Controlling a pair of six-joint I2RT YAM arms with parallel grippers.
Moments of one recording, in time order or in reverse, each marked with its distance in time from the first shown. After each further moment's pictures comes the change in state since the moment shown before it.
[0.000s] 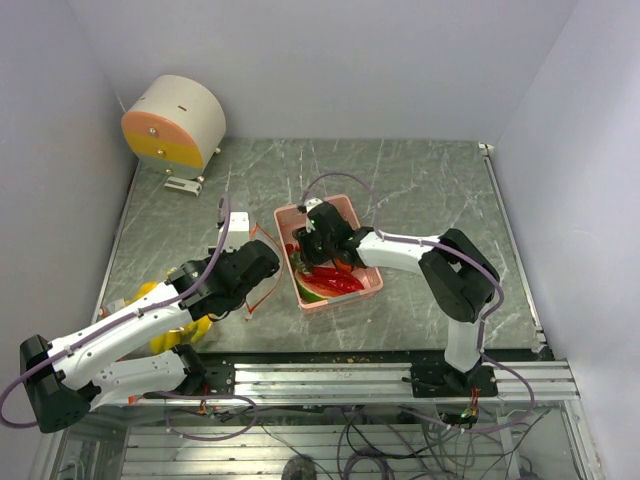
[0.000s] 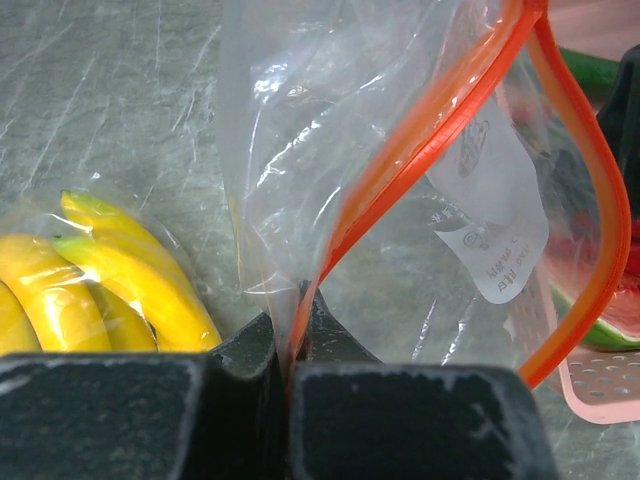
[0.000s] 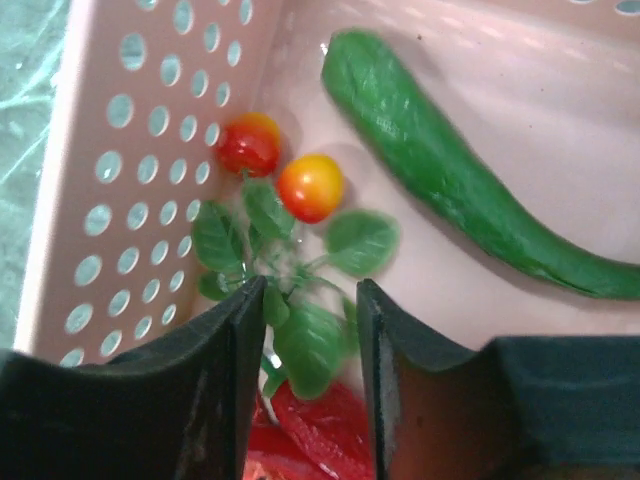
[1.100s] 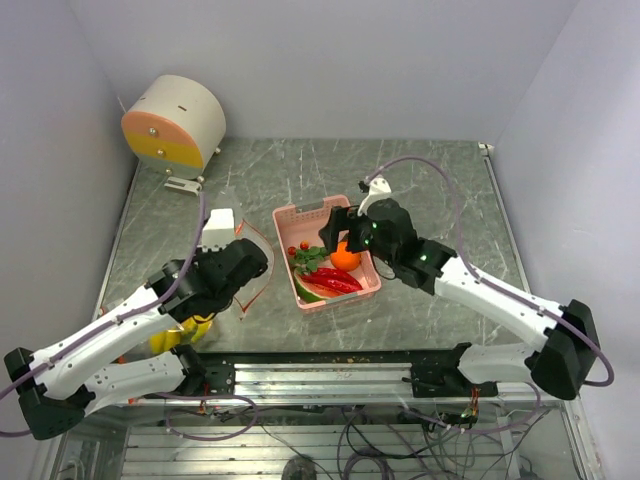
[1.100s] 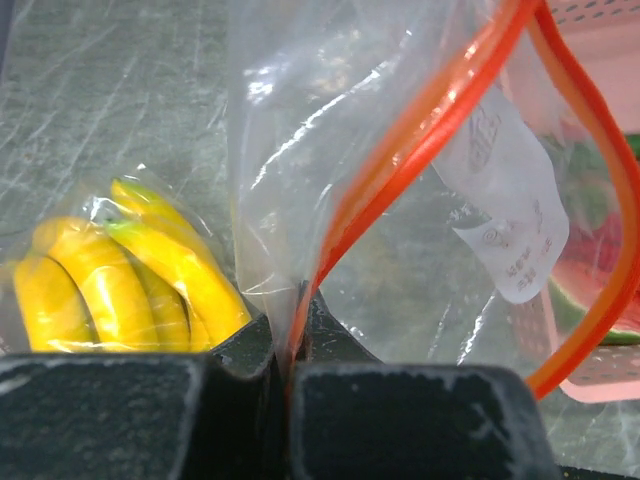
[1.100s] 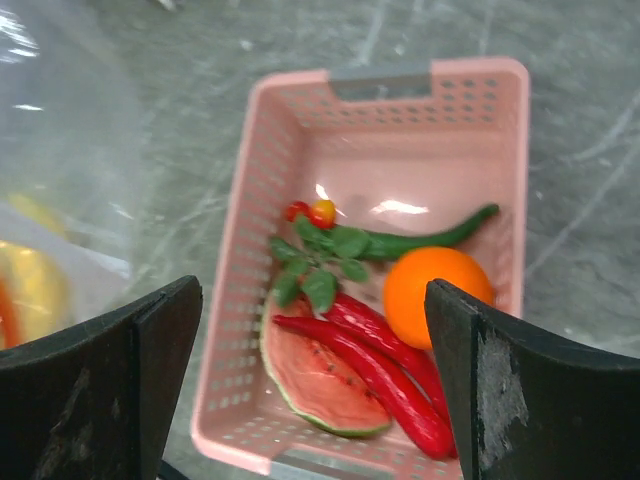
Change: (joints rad) left arm 0.000 -0.064 0.077 -0.151 -0.003 -0.047; right arm 0.068 -0.665 -0.192 -0.063 0.225 0.172
